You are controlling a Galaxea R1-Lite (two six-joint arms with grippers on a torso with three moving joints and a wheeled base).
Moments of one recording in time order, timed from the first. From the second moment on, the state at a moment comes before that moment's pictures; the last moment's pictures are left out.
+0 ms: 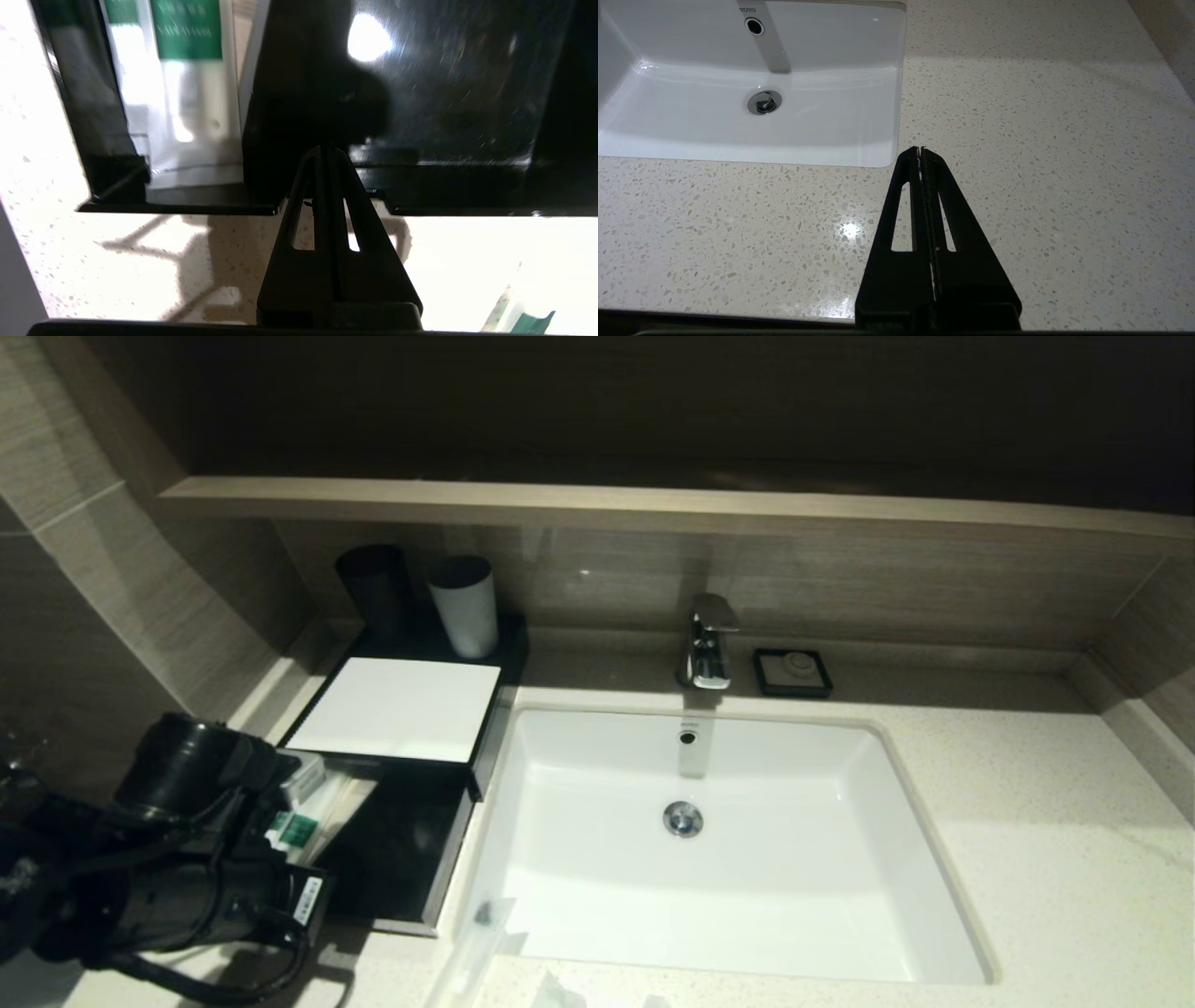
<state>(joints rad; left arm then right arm) -0.27 1.48 -0.66 0.09 0.12 -0.03 0.00 0.00 0.00 0.01 -0.01 0.00</state>
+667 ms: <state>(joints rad) -0.33 1.34 -0.74 0.12 0.12 -0.02 0.00 0.00 0.00 0.01 -0.01 0.00</state>
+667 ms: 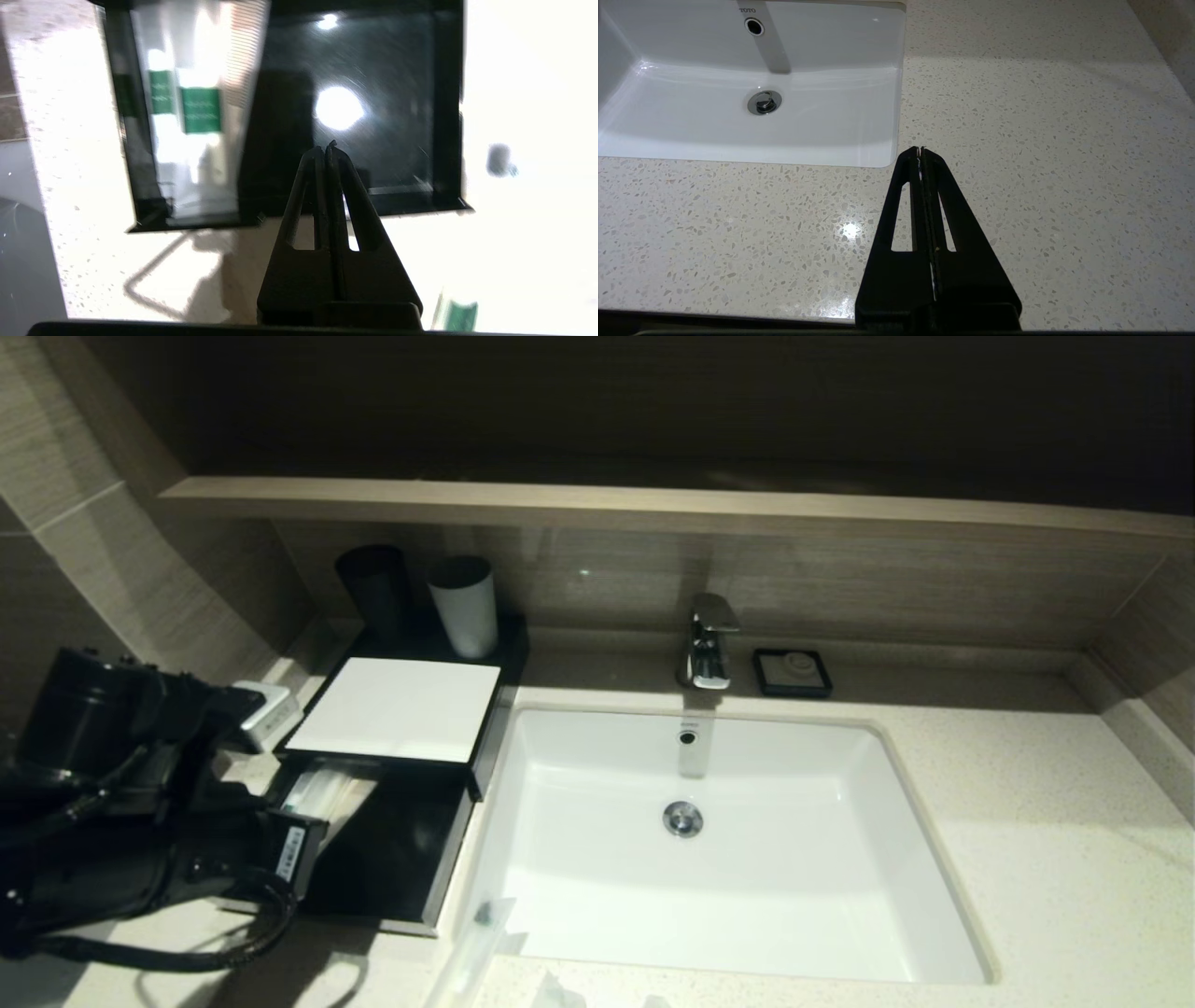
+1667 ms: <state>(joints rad) -0.60 1.17 -0.80 0.39 0.12 0.02 0.00 0.00 0.00 0.01 -0.01 0.00</state>
